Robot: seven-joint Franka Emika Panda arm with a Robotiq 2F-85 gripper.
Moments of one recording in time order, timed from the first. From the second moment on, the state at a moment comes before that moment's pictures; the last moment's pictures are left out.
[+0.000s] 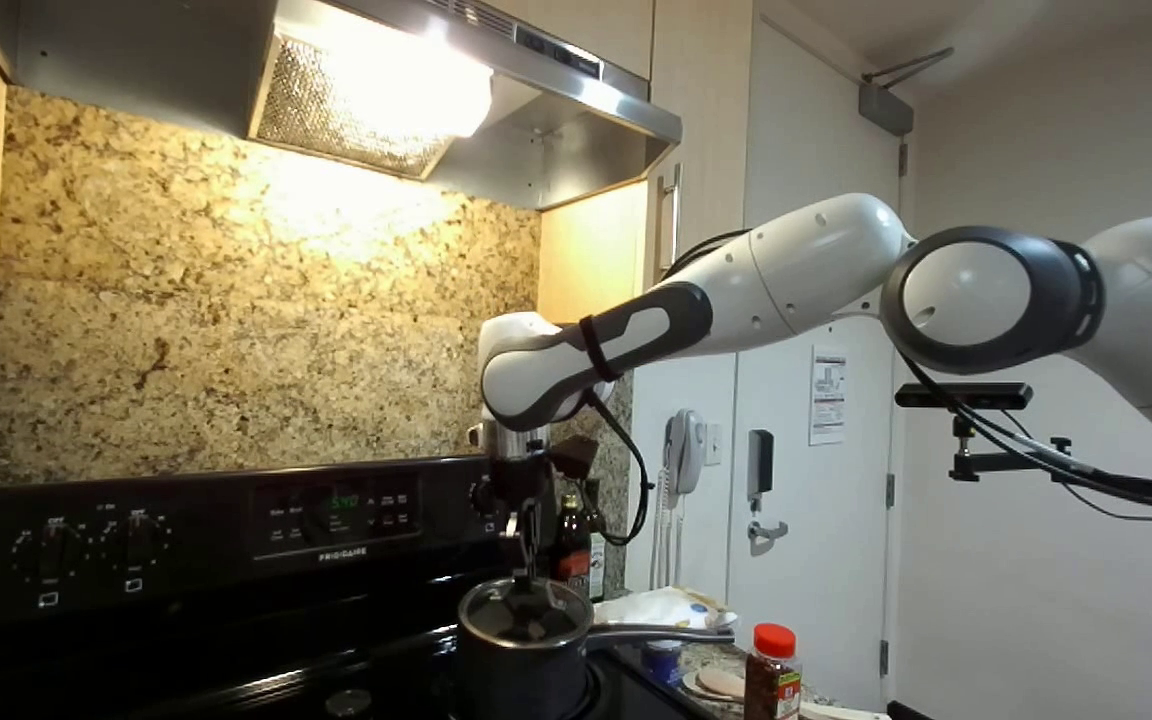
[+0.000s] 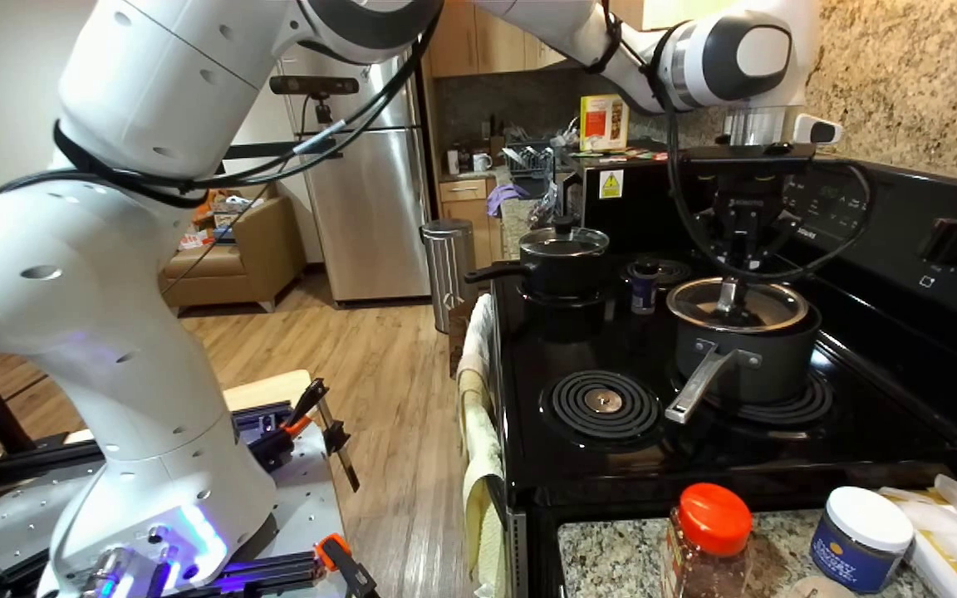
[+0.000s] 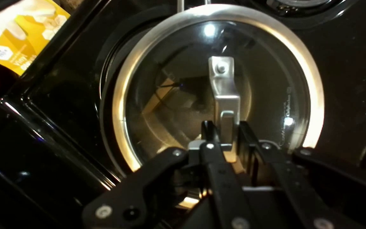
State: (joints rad) arm -0.11 0.71 -0.03 -1.25 -0.09 1.92 -0.42
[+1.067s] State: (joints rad) arm -0.13 0.70 -0.02 -1.28 -0.09 1.98 -0.42
